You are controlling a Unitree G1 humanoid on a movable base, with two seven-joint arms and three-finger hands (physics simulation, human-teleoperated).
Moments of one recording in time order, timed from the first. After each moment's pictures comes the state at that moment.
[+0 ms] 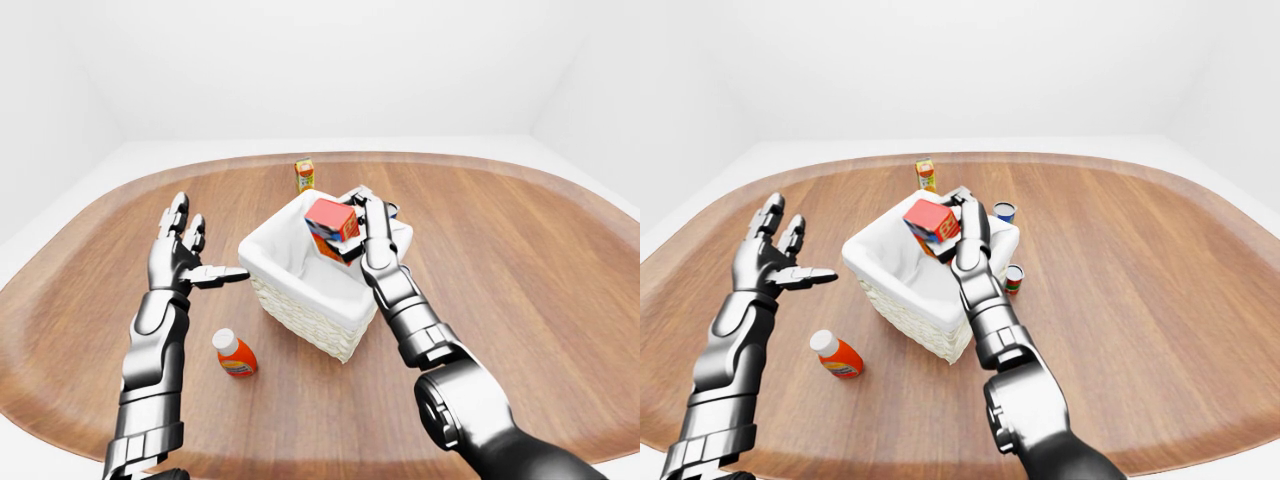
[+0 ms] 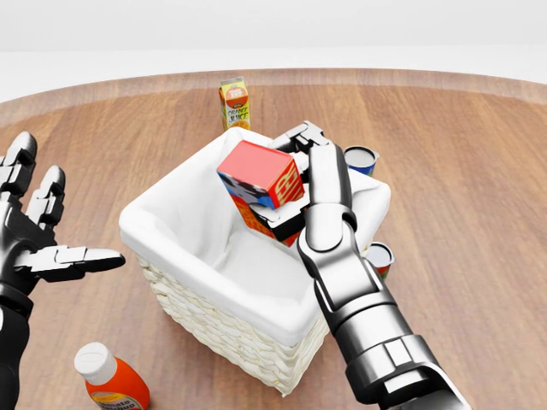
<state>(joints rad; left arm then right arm) -0.32 0.26 0.27 0.14 -0.32 0.09 -0.16 -0.85 0.06 0.02 0.80 -0.24 0.09 -0.37</state>
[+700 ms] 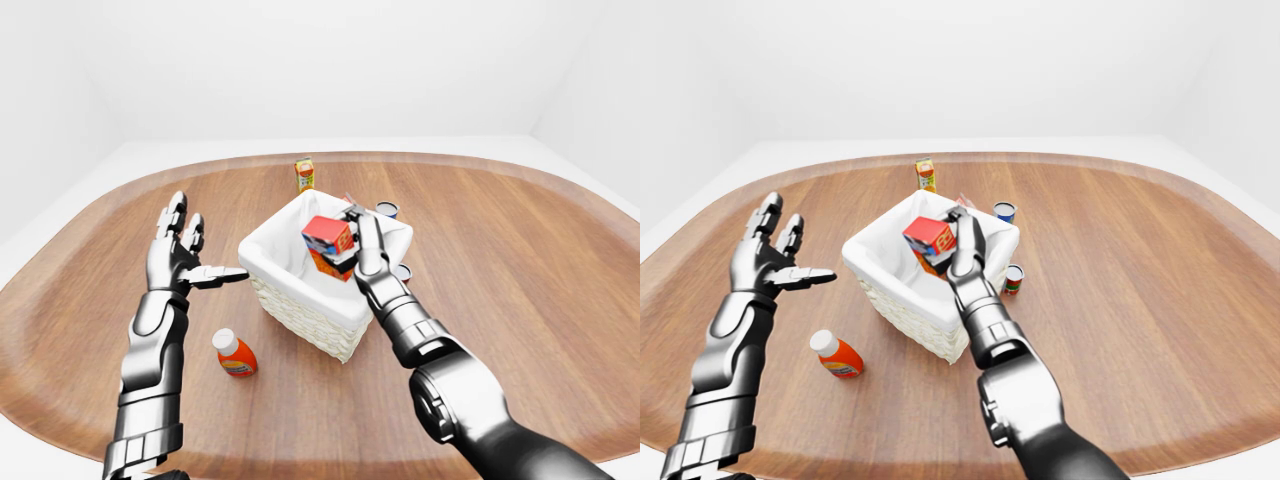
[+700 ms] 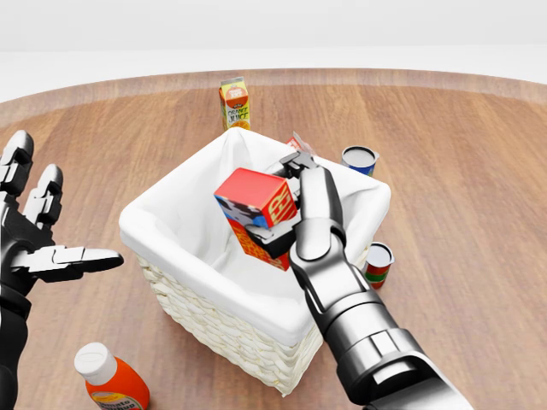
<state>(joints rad) -0.31 0.26 0.27 0.12 -0.32 0.09 -0.16 -0.91 0.08 0.01 1.01 -0.21 0.09 -0.39</state>
